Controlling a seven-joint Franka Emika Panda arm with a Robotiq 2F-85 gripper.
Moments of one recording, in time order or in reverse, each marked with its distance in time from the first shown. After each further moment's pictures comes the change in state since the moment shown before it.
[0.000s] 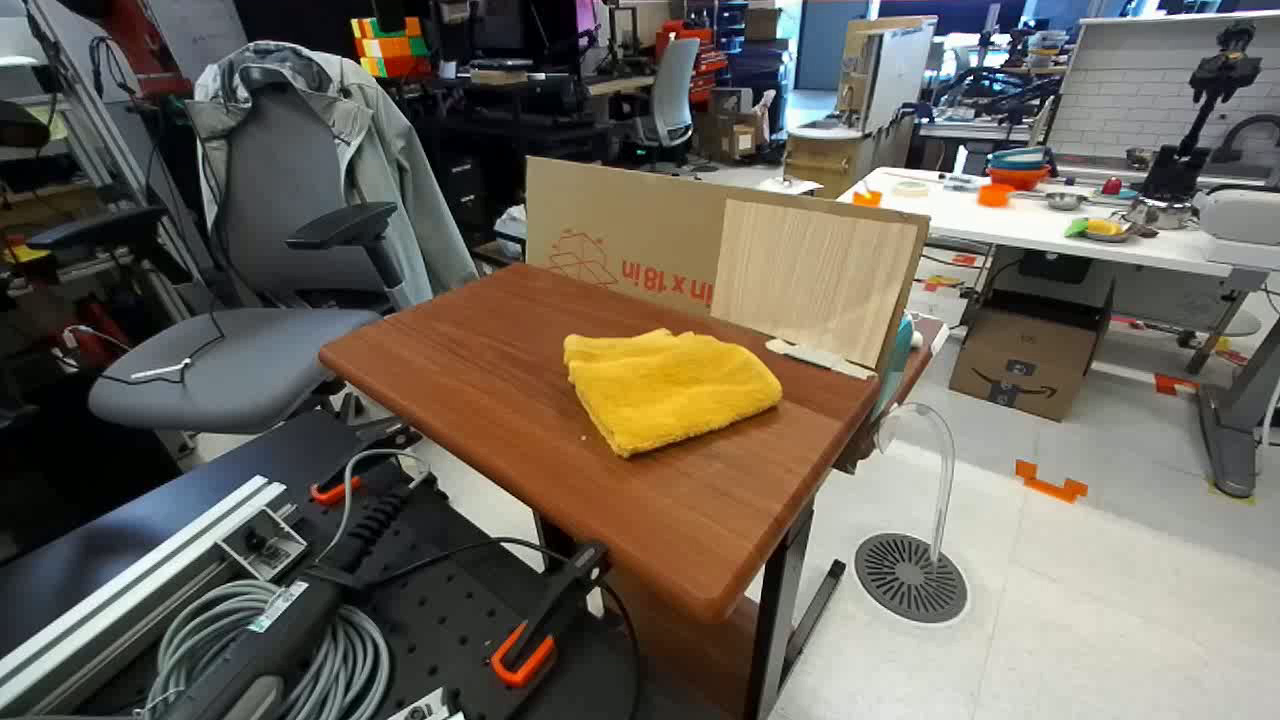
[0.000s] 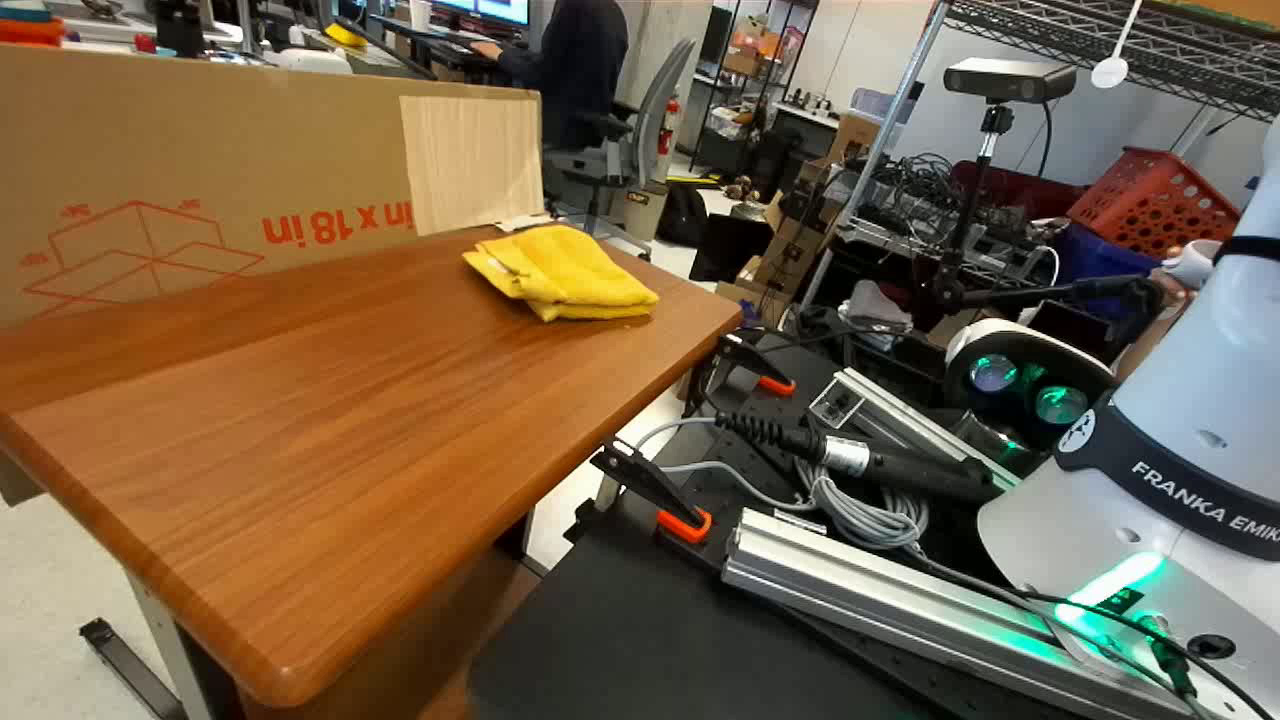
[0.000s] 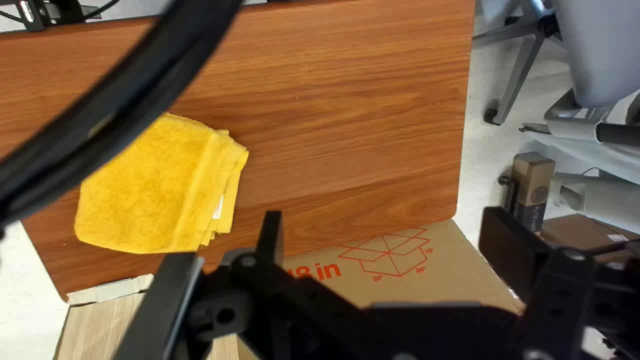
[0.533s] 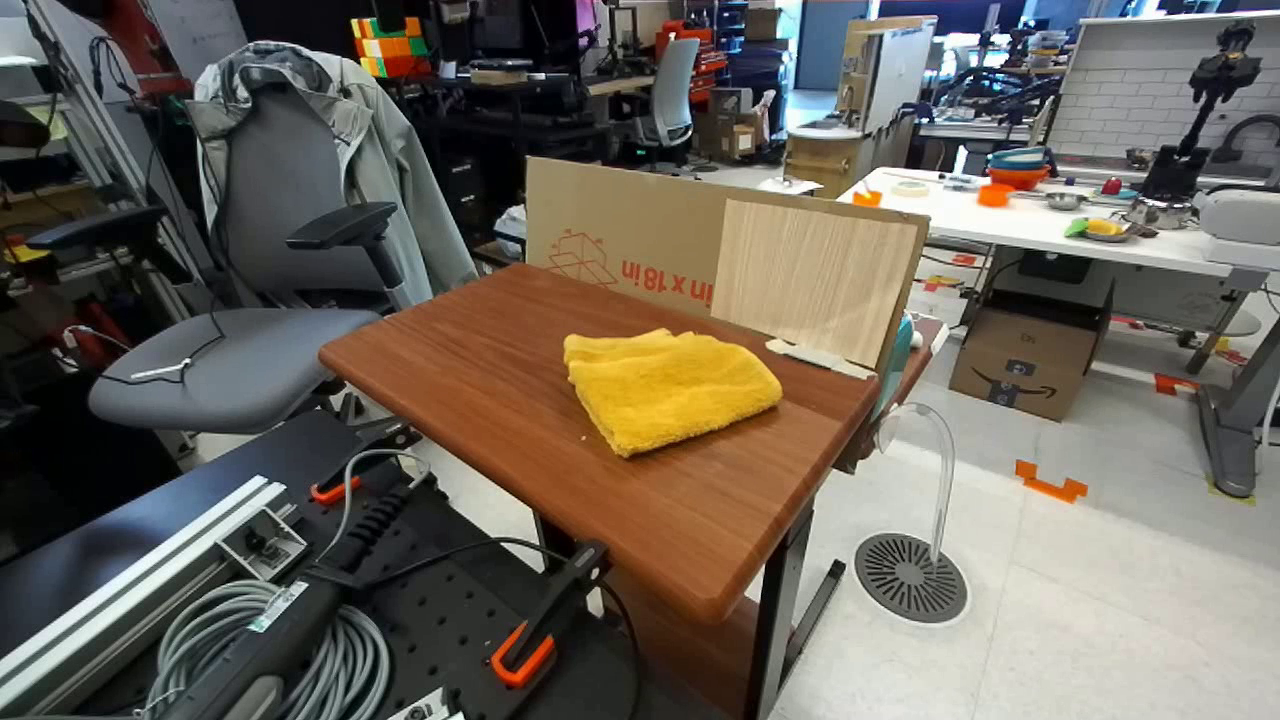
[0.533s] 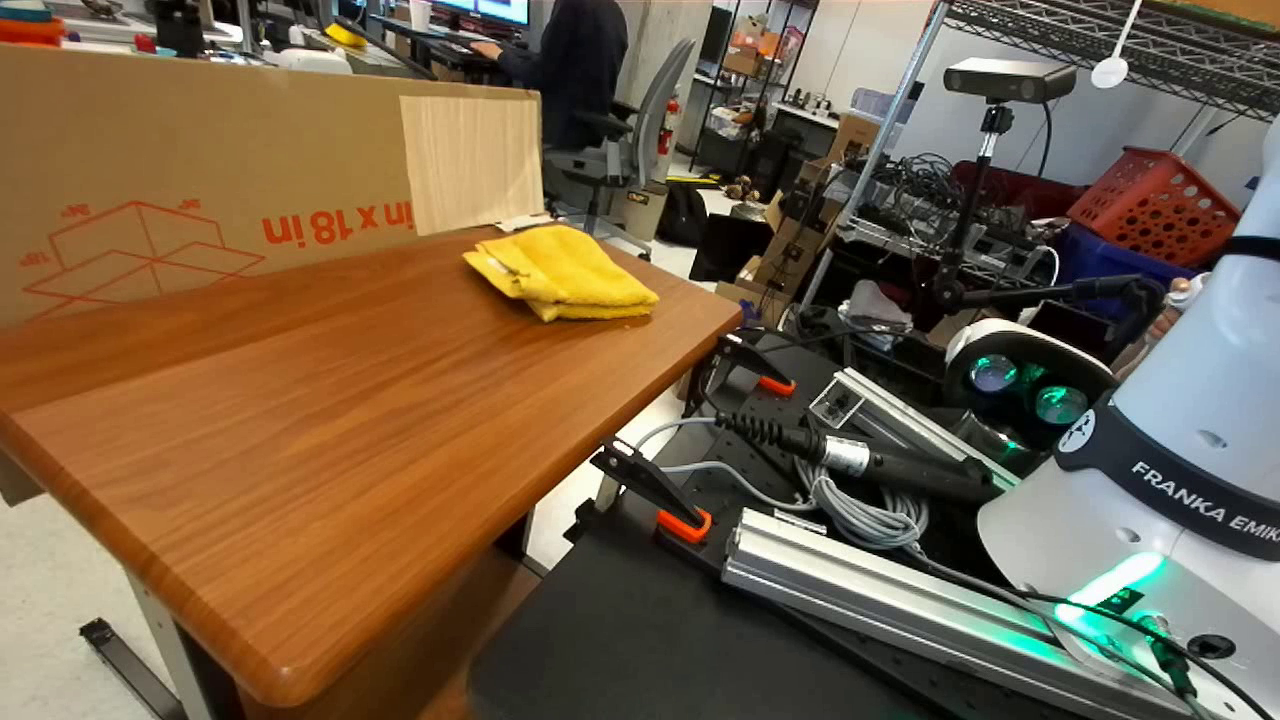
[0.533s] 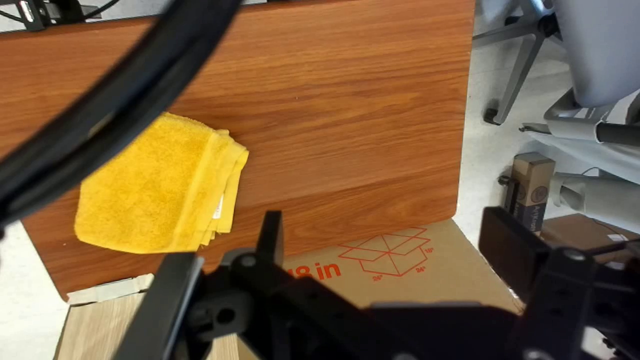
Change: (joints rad) arm 0.000 0.000 0.000 0.000 0.000 0.000 0.000
